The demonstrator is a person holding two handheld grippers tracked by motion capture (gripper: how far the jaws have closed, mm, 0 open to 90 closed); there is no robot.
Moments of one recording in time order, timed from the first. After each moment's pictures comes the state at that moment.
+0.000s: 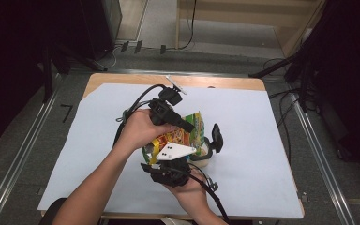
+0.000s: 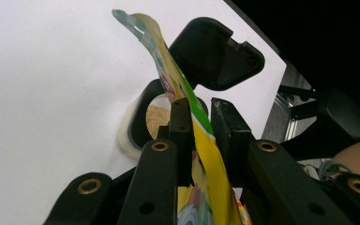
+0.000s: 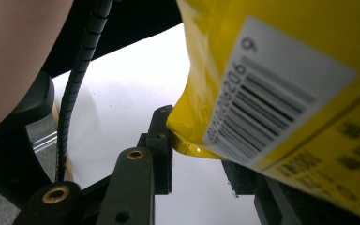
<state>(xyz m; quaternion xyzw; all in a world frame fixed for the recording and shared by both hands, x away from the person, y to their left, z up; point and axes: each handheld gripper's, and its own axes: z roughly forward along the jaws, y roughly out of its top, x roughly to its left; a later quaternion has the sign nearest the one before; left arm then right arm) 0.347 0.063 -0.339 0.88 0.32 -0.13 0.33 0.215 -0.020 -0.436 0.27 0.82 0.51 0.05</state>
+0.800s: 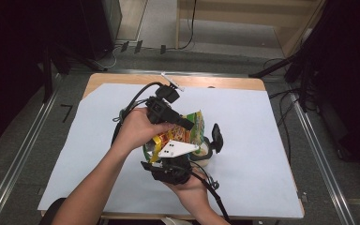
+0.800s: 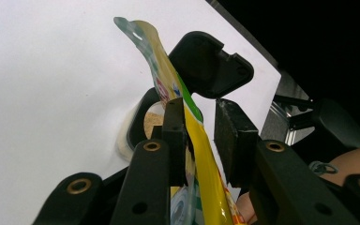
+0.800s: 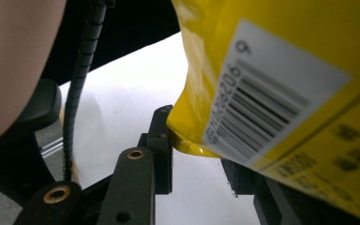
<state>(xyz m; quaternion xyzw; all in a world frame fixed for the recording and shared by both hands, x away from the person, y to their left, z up) 0.343 0.068 -0.331 0.87 0.33 -0.12 0.34 0.219 -0.023 -0.433 0.27 0.81 0.52 0.04</state>
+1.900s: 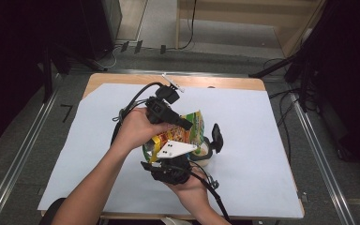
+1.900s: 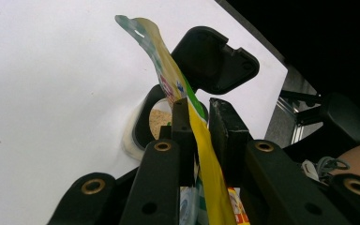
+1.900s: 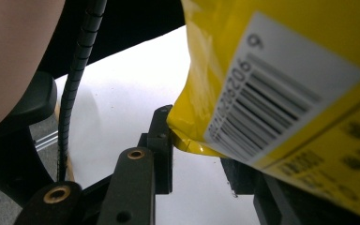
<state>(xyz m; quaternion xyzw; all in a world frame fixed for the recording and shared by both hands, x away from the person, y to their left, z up) 0.342 0.067 -0.332 0.88 0.32 -0.11 0.33 0.219 -0.022 -0.433 0.26 0.82 0.51 0.05</state>
